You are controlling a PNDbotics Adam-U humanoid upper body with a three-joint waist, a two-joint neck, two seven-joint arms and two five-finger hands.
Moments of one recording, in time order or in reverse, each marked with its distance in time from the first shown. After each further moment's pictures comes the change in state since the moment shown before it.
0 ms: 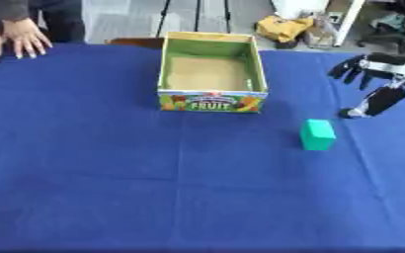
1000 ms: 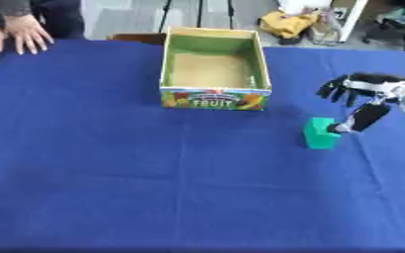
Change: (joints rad) left arm -0.005 0.000 0.000 0.000 0.000 0.000 0.000; right arm -0.003 0.042 0.022 0.060 0.032 -0.037 0.022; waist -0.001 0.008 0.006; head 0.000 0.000
